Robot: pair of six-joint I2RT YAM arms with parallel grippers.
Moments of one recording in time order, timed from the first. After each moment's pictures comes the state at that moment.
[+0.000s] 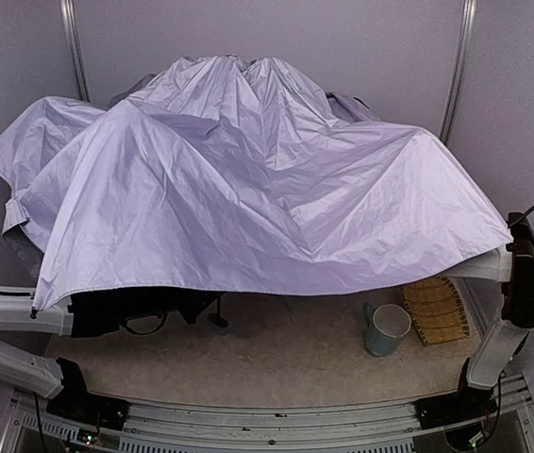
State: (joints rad) left arm -0.94 1.12 0.57 0.25 0.02 -0.09; right arm 1.08 1.76 1.33 0.90 0.04 0.13
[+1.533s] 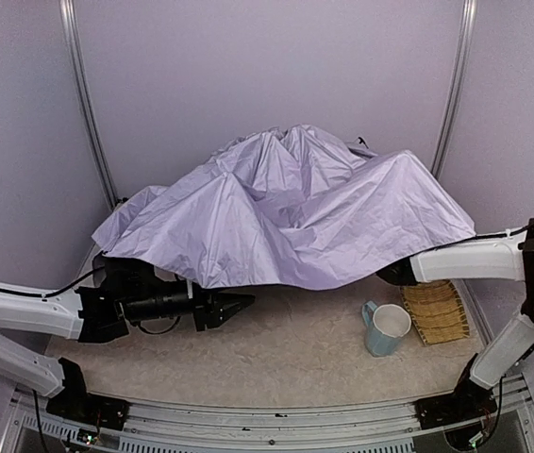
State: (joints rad) left arm -0.99 1.20 0.55 0.53 0.22 0.03; right arm 0.81 1.61 0.98 0.73 -0.07 0.22
